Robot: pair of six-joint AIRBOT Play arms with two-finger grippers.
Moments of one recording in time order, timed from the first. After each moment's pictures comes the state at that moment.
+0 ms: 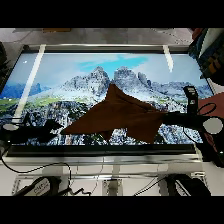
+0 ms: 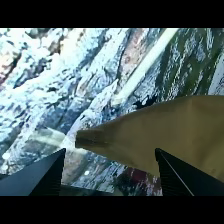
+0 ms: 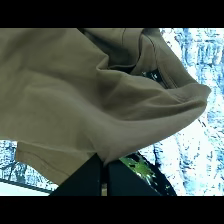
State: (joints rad) left arm 0.45 -1.18 0.56 0.81 -0.98 -1.38; right arm -0.04 -0.75 0.73 -1.22 0.97 1.33
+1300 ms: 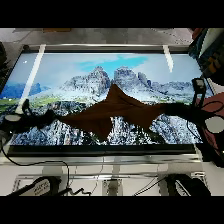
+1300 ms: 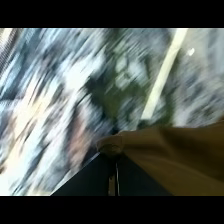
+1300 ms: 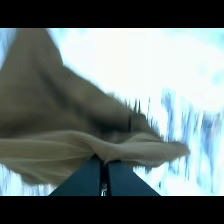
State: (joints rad) left arm 0.38 -1.24 0.78 0.70 -0.81 -1.17; right arm -0.04 -0.75 0.79 -1.20 0.72 1.37
